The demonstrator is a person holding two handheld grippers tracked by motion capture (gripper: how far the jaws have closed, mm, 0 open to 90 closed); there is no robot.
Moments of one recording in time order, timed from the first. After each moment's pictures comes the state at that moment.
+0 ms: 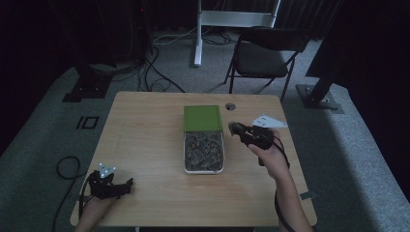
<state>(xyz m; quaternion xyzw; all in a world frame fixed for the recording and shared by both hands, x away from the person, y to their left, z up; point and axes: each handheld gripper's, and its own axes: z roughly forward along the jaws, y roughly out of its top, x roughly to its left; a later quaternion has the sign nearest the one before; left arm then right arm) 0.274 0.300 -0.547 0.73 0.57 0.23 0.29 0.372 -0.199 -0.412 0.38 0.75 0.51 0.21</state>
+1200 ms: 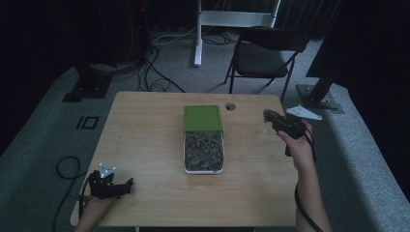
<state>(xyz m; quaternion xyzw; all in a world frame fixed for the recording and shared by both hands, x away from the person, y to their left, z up) 0.274 0.300 -0.547 0.73 0.57 0.23 0.29 0.399 -0.291 -0.403 0.47 0.68 0.48 0.29</state>
